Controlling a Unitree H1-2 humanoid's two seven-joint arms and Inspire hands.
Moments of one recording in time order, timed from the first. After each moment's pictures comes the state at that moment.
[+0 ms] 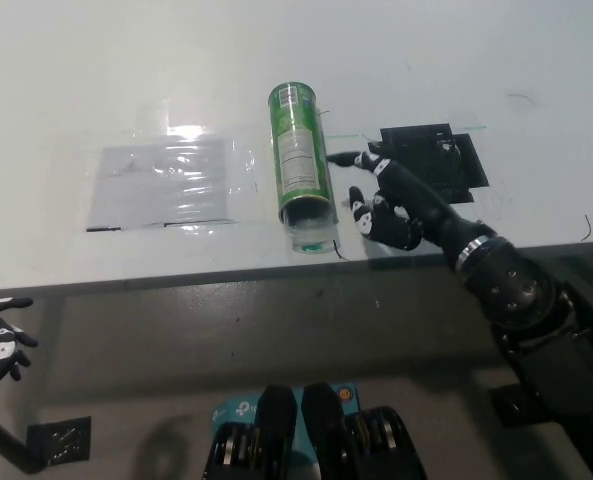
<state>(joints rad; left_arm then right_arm) -0.05 0.41 0.23 -0.03 -0.19 0.20 -0.17 -0.68 -0.23 0.39 0.30 -0.22 0.13 0.20</state>
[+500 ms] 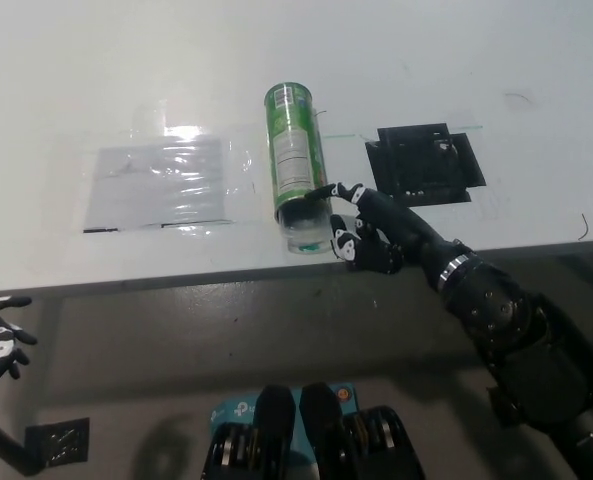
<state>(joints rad) -0.06 0.42 0.23 -0.03 -0.19 0.21 -0.17 -0.67 -0.21 0.44 0.39 -0.30 -0.01 0.20</state>
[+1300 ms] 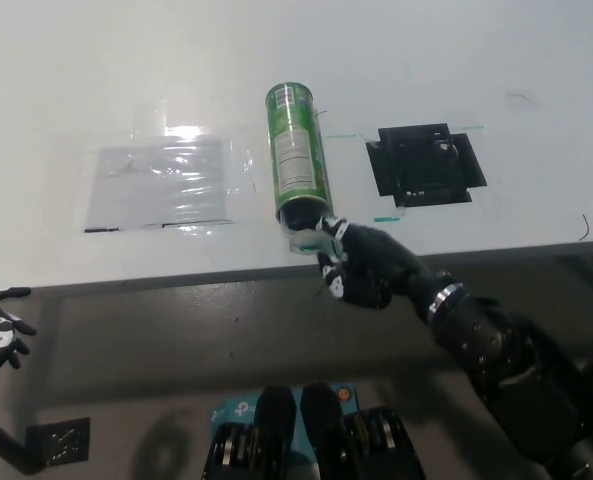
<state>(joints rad) -0.07 0.42 0.23 -0.04 -0.19 0.22 -0.17 -0.60 -0.20 0.47 0.31 -0.36 -0.01 0.23</state>
